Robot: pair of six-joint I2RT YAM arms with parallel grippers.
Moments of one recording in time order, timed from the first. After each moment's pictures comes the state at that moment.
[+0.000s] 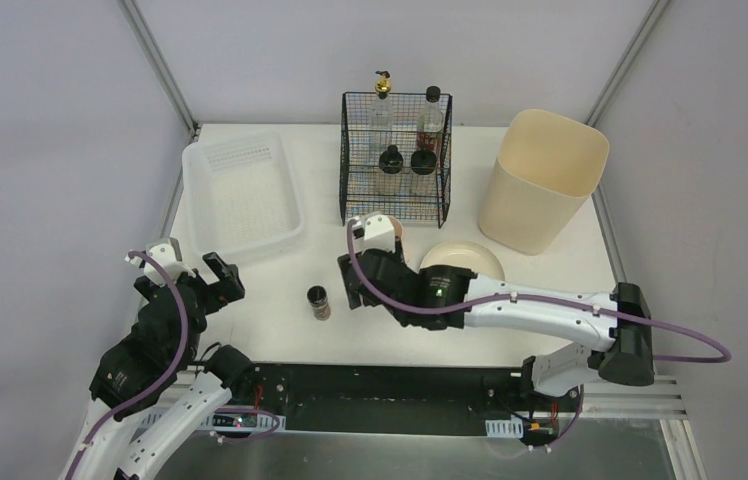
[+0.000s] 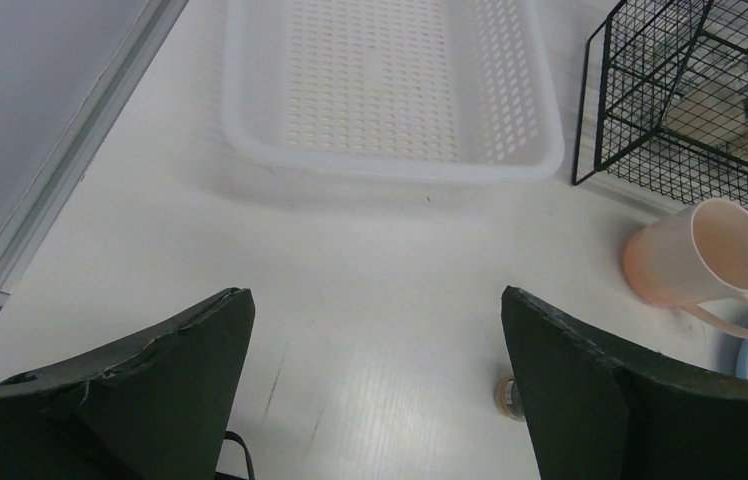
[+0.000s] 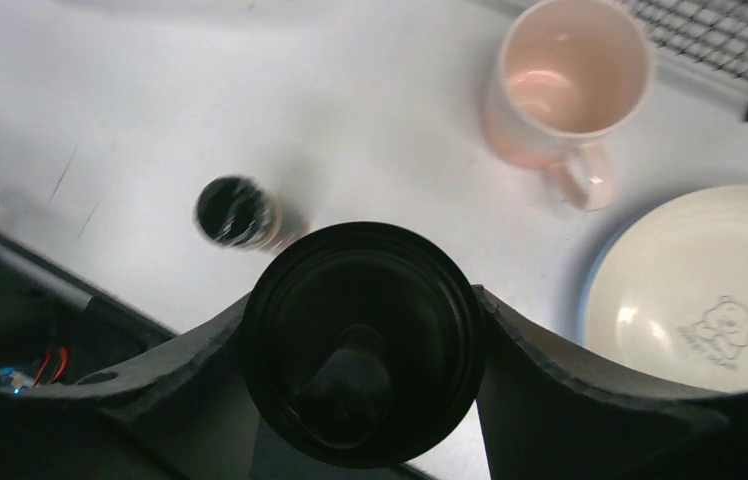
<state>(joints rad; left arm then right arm) -0.57 0.25 0.83 -1.00 -0.73 -0.50 1.39 1.46 1.28 -0.61 0.61 0.65</state>
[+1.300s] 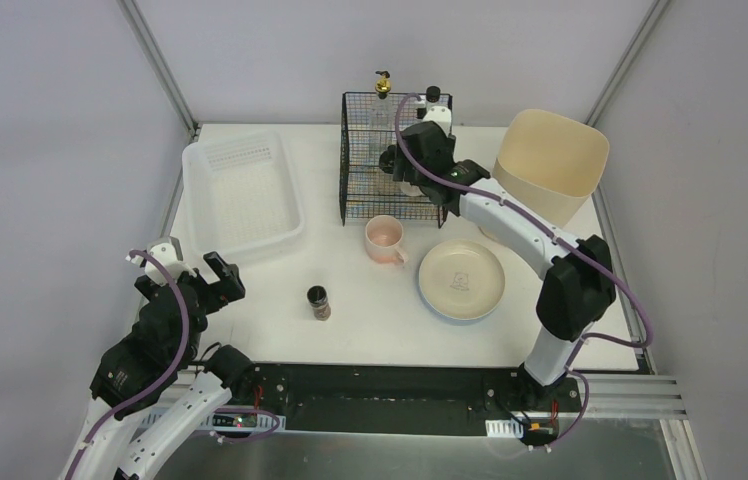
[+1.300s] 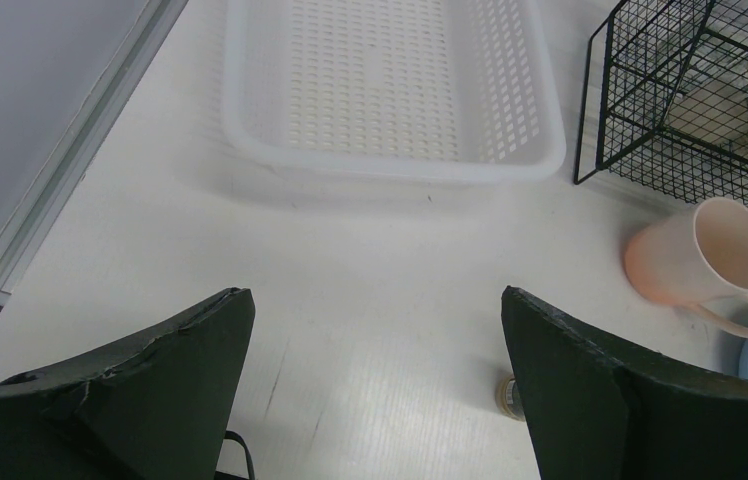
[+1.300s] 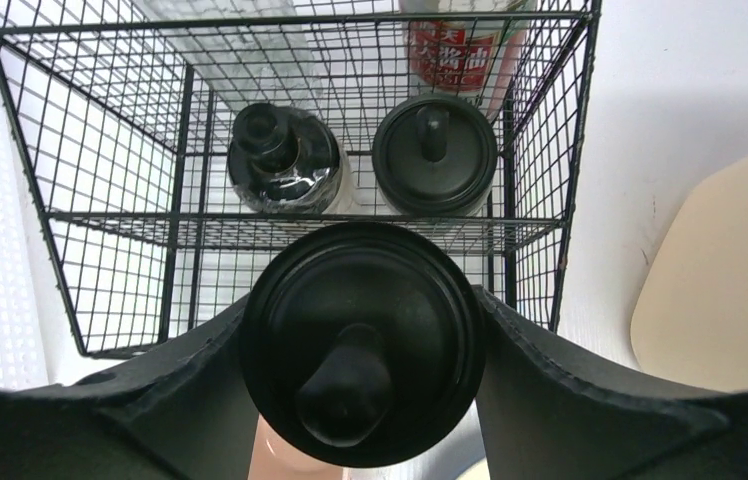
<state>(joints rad) -0.57 0.26 0.83 -1.00 -0.73 -0.50 0.67 1.75 1.57 -0.45 0.49 0.43</state>
